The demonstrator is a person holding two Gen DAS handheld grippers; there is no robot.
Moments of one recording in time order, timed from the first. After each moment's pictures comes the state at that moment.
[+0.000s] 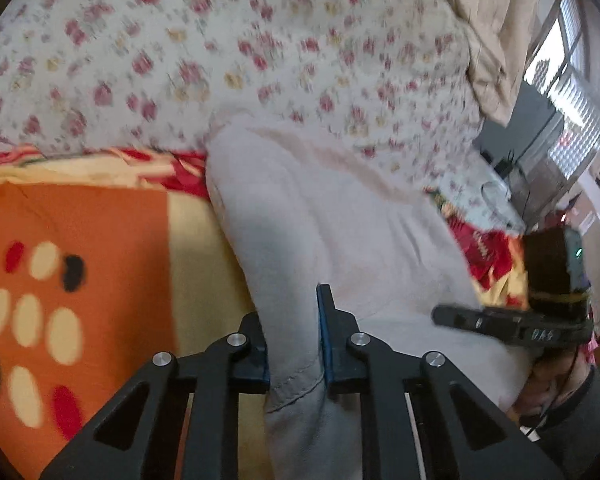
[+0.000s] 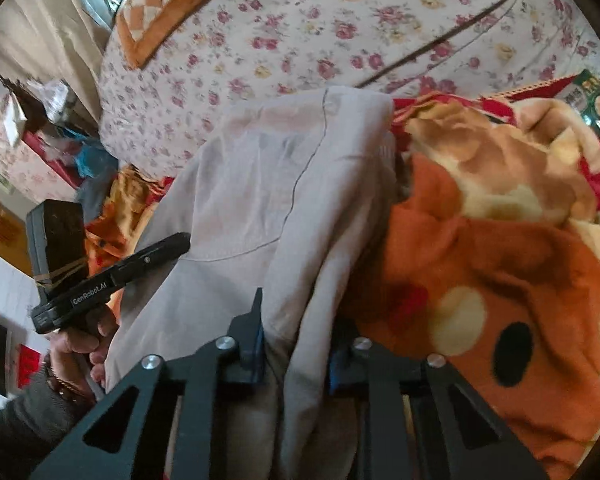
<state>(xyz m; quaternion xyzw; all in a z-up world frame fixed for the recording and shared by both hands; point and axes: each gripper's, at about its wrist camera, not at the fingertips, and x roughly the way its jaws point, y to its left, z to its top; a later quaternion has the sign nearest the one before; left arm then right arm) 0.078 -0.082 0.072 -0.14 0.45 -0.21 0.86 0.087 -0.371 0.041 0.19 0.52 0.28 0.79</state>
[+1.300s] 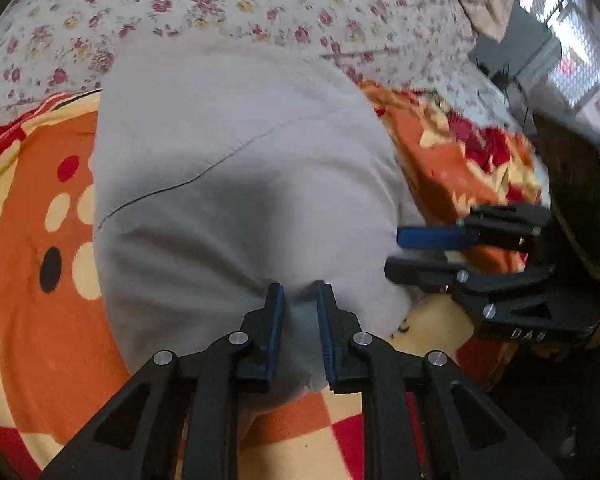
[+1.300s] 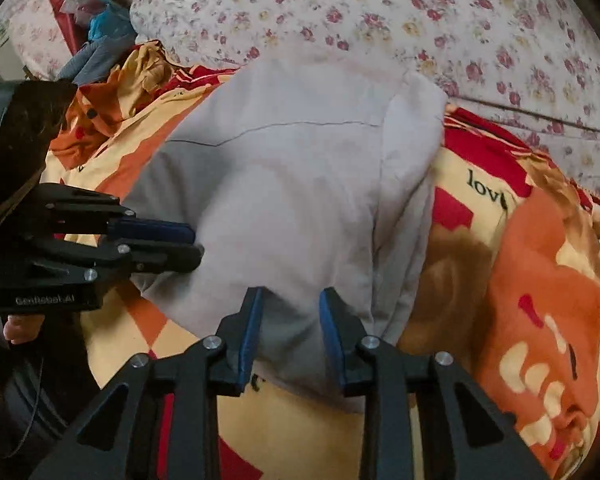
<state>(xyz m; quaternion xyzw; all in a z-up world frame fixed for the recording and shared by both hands) 0.012 -0.037 0.056 -0.07 0.56 -0.24 0.79 0.029 -0.197 0.057 -0.06 0.55 0.28 0.78</state>
